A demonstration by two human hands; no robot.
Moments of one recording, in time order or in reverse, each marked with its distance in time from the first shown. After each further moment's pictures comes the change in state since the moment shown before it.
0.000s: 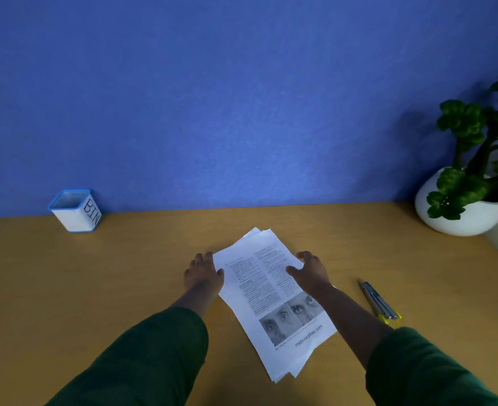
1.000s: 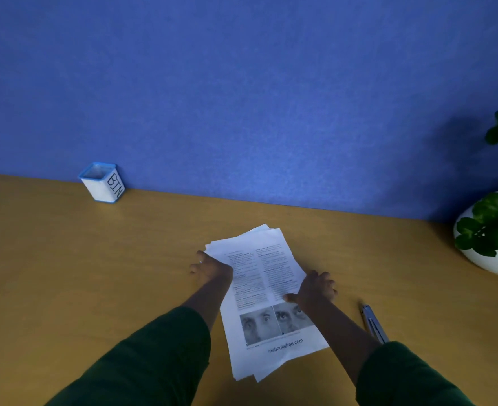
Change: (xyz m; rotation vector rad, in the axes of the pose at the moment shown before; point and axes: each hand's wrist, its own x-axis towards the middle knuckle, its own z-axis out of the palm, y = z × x) left_hand -0.006 0.063 0.025 -0.624 0.118 -0.698; right_hand 0.023 0.033 0.003 -0.583 -0.127 0.097
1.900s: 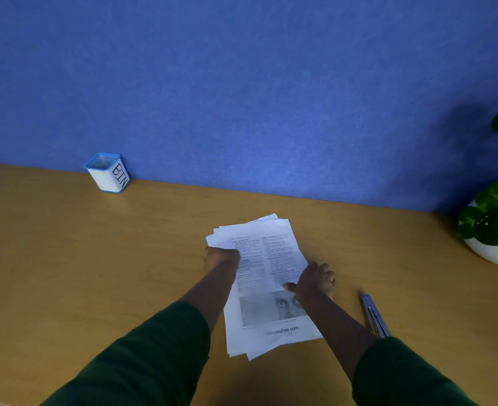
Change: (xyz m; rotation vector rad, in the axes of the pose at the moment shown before) left_hand -0.010 0.001 0.003 -0.297 -0.086 -0.081; right_hand -0.002 0.002 0.014 0.008 0.108 -0.030
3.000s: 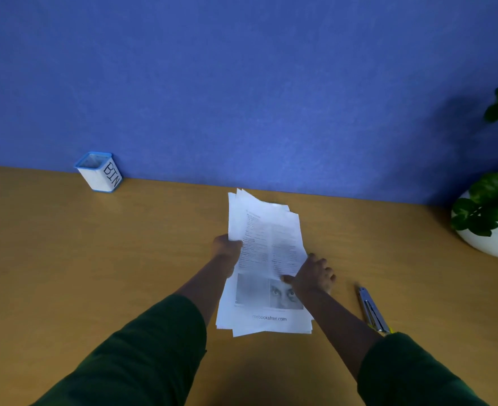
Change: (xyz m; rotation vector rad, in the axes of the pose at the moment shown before) left_hand -0.013 0.014 0.004 -0.101 -0.223 0.167; right_hand -0.008 0.001 -0.008 0.135 0.036 0.024
